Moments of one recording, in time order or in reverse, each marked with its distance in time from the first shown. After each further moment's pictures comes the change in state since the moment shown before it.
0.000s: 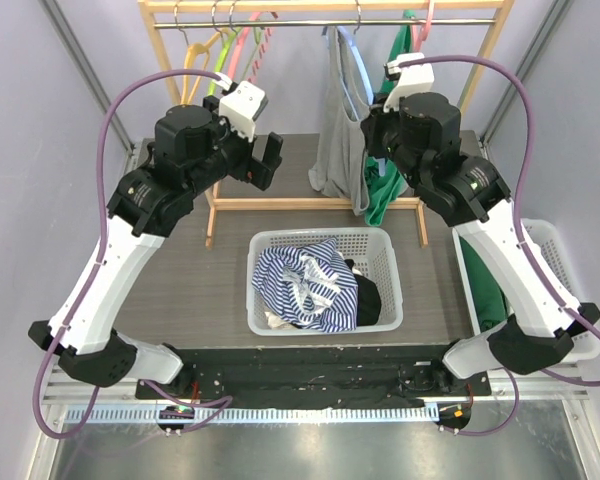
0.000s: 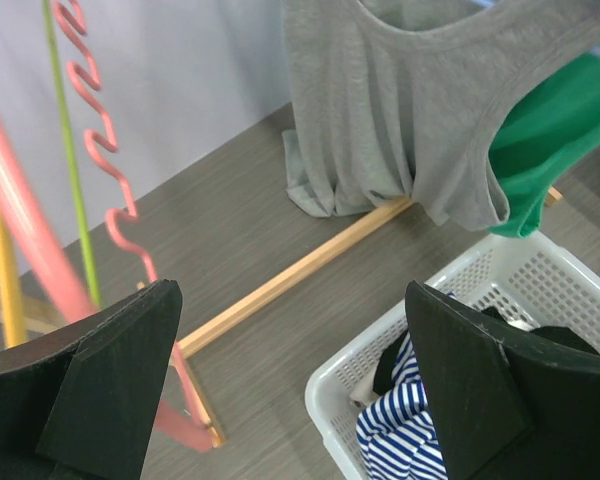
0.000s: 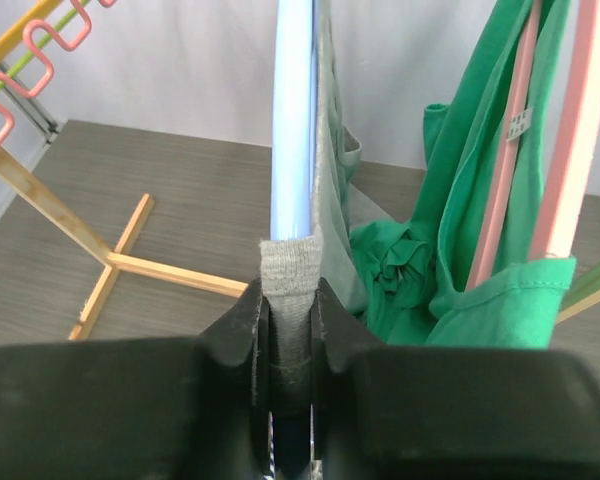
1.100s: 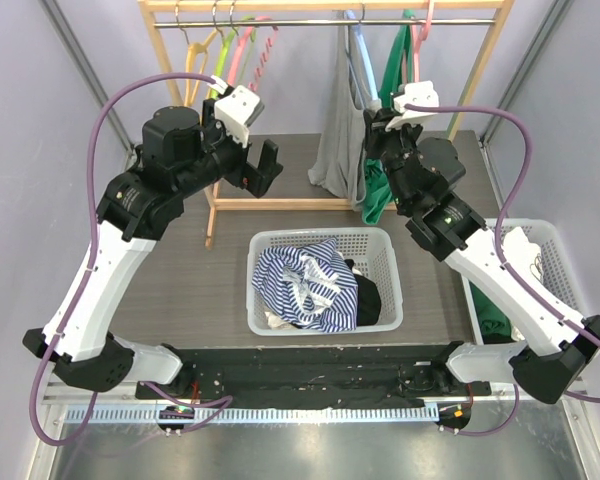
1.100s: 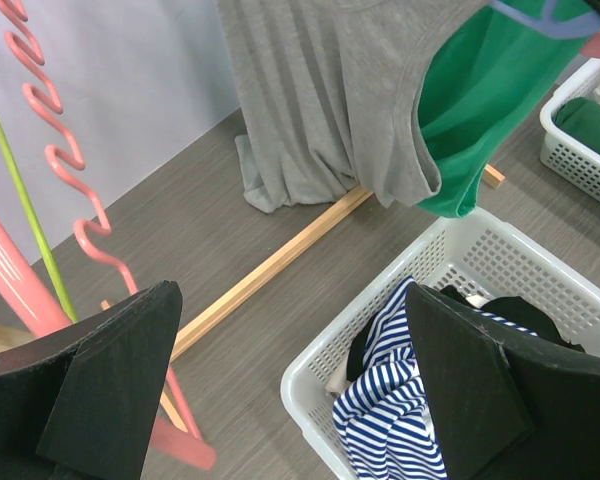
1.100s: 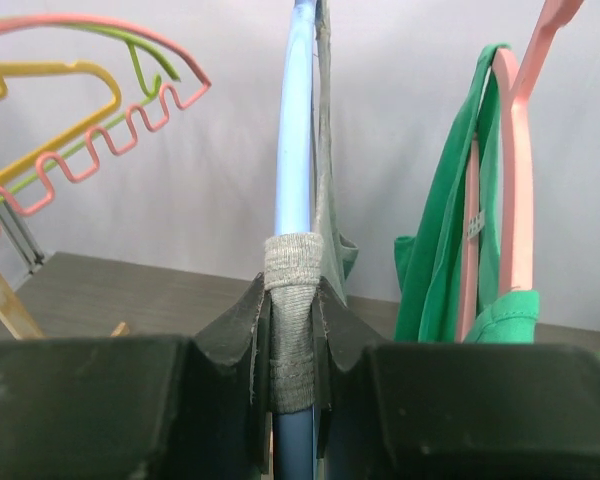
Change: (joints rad) left arm 0.033 -0.028 -0.009 -0.032 0.164 0.006; right arm -0.002 -0.203 -0.551 0.780 0.045 -0.231
